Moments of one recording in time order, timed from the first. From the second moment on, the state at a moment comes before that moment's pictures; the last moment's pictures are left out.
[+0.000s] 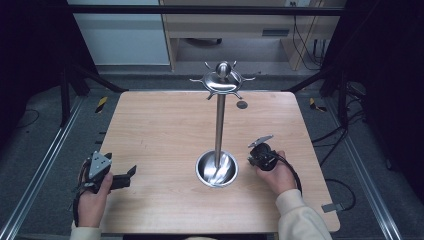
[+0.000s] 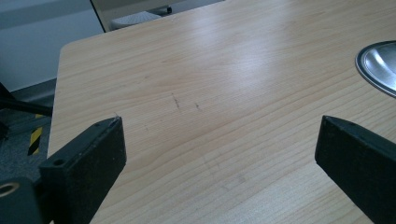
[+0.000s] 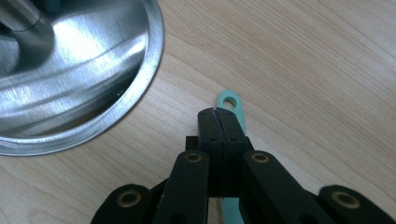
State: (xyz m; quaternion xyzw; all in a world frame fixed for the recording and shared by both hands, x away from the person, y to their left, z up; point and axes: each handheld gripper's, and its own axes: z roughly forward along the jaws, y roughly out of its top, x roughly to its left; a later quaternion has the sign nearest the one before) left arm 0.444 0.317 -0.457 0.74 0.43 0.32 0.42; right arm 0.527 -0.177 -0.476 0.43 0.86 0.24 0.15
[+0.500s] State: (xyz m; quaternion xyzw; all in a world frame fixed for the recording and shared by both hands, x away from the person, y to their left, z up) left arm 0.444 0.317 -0.457 0.74 0.43 0.32 0.42; right arm 0.533 -0.188 -0.477 0.45 0.84 0.24 0.16
